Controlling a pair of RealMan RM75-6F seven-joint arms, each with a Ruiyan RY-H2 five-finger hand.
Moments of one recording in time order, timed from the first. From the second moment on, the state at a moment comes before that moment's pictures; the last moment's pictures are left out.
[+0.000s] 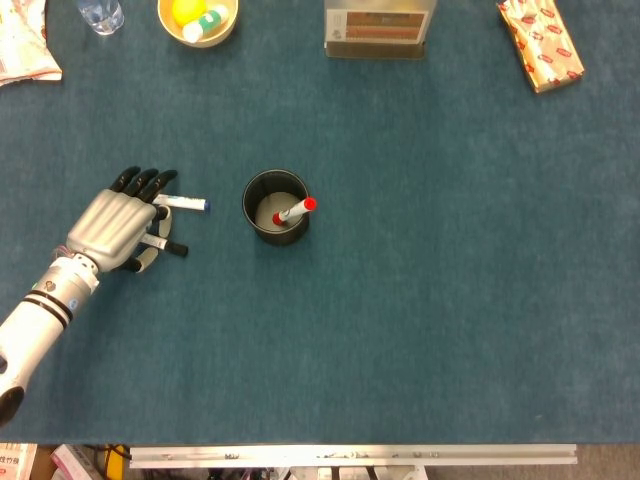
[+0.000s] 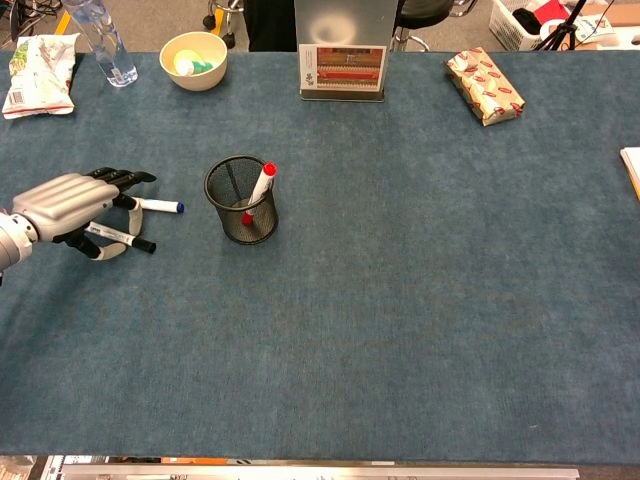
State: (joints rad) left arm -0.54 -1.44 0.06 -1.24 1.47 0.90 -0.01; right arm 0.13 -1.04 0.04 -1.69 -1.65 1.51 -0.11
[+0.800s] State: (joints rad) left arm -0.53 -1.44 0.04 -1.30 1.46 0.96 -0.02; right arm 0.13 -1.05 0.04 -1.68 -1.65 1.51 -0.10
